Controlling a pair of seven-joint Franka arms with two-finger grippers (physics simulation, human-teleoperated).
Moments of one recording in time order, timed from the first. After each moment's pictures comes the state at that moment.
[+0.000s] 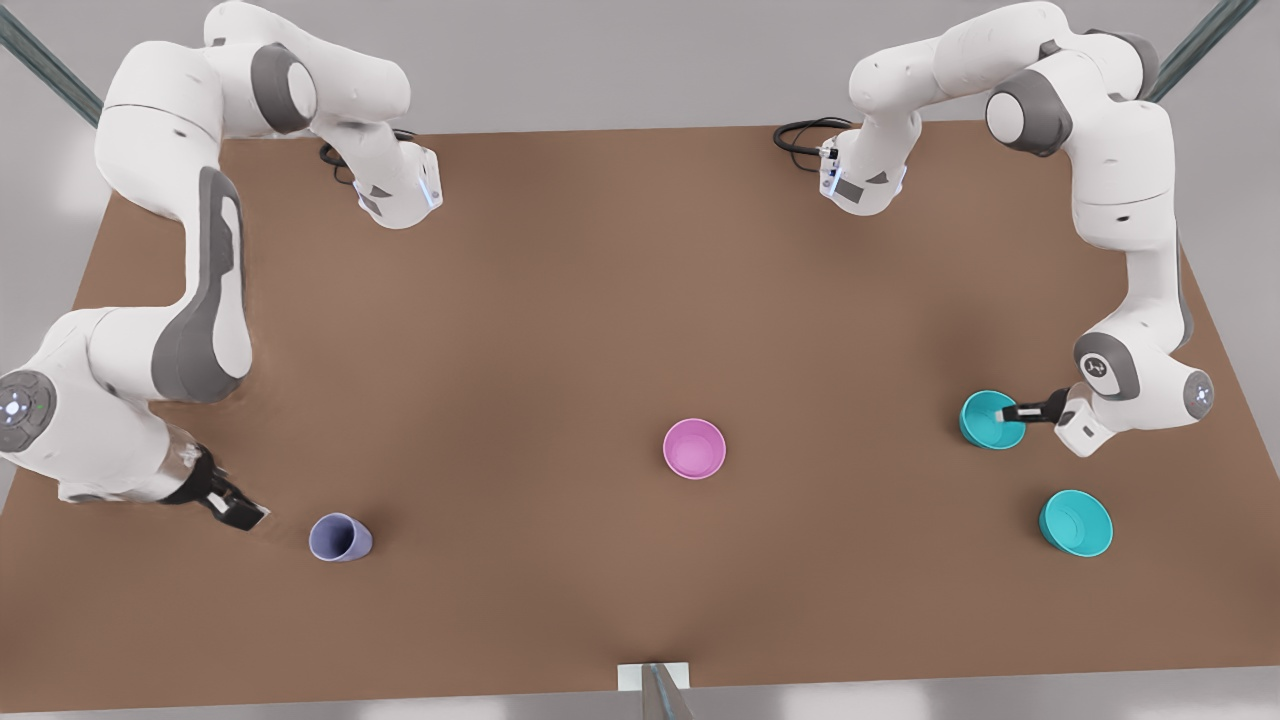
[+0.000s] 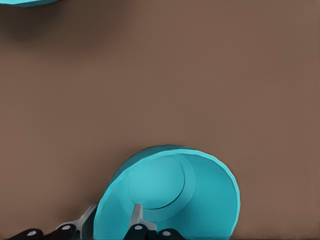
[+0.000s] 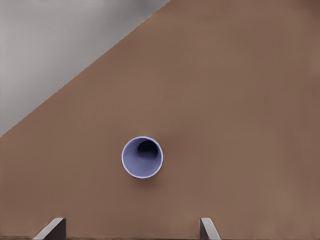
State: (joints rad) left arm 0.25 0.65 0.13 -1.74 -0.27 2.08 0.52; right arm -0.08 0.48 0.06 -1.13 -0.03 1.67 0.60
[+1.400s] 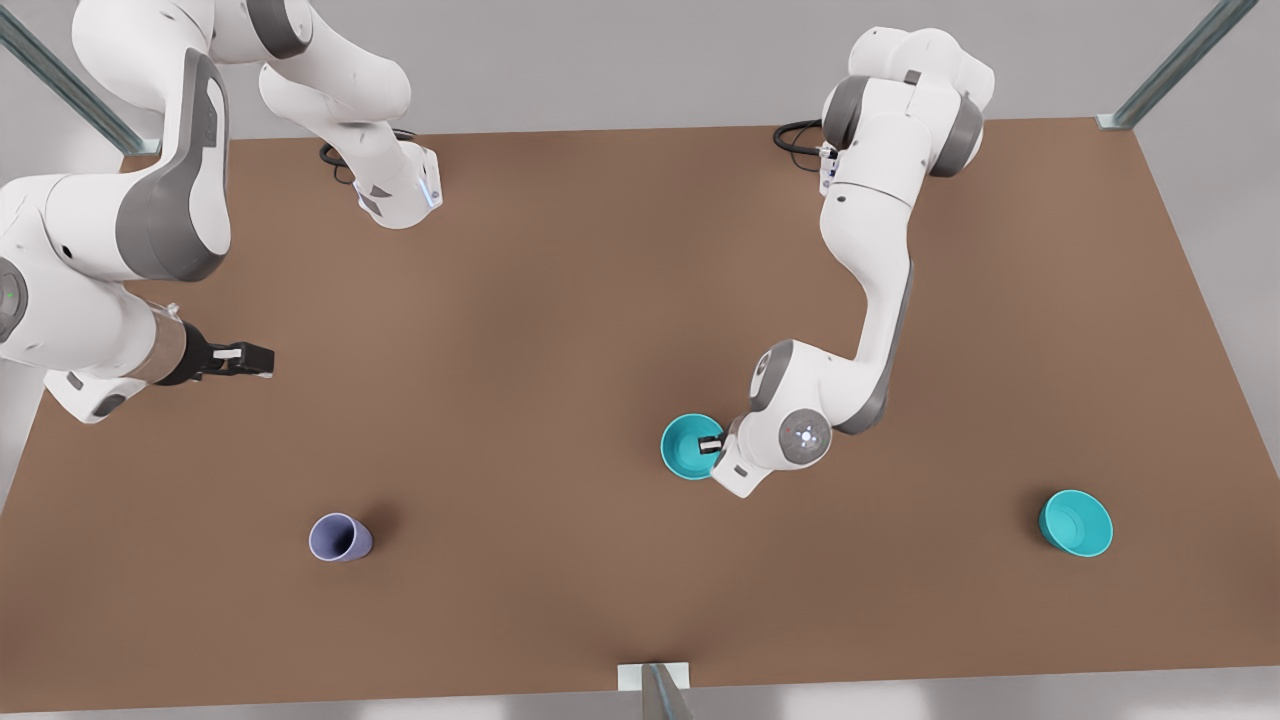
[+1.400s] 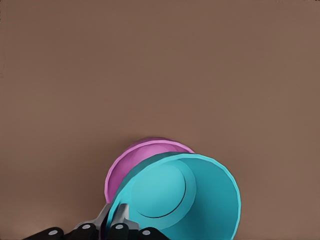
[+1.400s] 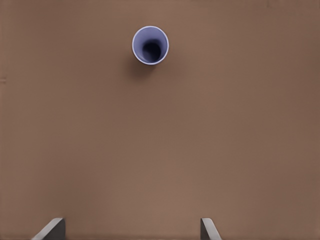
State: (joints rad) left arm -0.54 0.84 0.09 -1.23 -0.37 1.90 -0.49; right arm -0.04 0.27 0.06 -1.28 -0.03 1.35 -0.01
